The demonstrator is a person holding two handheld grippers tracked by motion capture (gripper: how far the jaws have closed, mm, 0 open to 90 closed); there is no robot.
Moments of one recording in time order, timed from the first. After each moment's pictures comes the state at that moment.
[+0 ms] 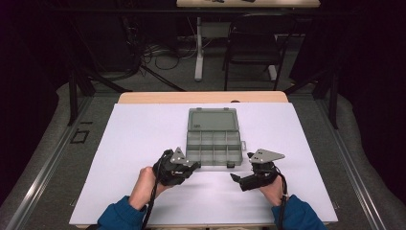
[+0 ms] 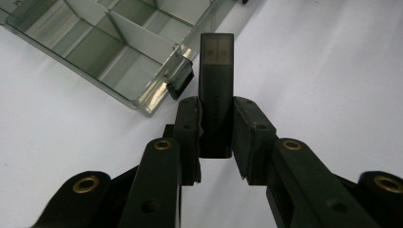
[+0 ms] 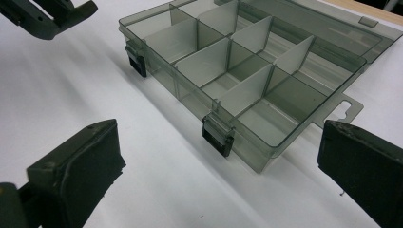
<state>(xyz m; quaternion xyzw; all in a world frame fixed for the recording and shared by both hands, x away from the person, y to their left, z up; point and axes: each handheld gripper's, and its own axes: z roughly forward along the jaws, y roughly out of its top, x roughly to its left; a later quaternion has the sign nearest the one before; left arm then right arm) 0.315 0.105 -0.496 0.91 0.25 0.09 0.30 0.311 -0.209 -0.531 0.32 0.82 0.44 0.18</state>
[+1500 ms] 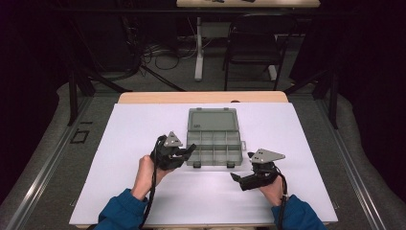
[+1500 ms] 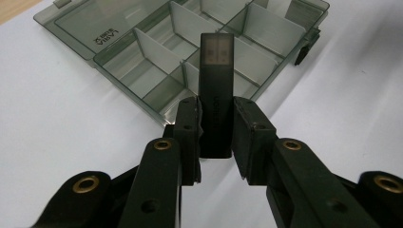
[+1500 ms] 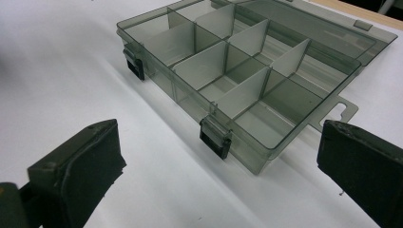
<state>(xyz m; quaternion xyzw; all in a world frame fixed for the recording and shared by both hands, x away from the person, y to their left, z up) 0.350 0.113 -0.488 0.87 0.31 0.12 0.36 0.311 -0.209 -0.531 0.32 0.81 0.45 0.18</state>
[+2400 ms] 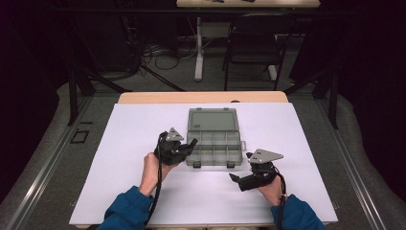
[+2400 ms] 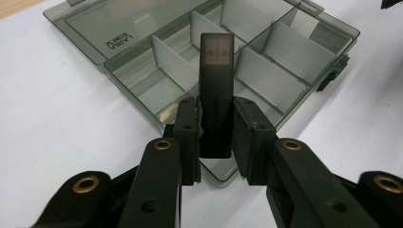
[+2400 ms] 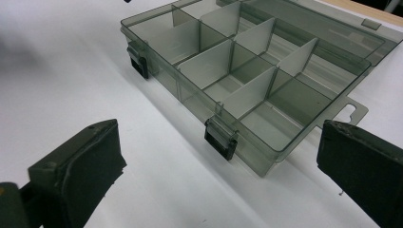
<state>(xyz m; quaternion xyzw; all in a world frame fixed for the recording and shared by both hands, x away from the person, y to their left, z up) 0.369 0.109 -0.502 0.85 0.34 0.12 0.38 0.311 -0.206 -0.532 0.32 0.82 0.44 0.18</state>
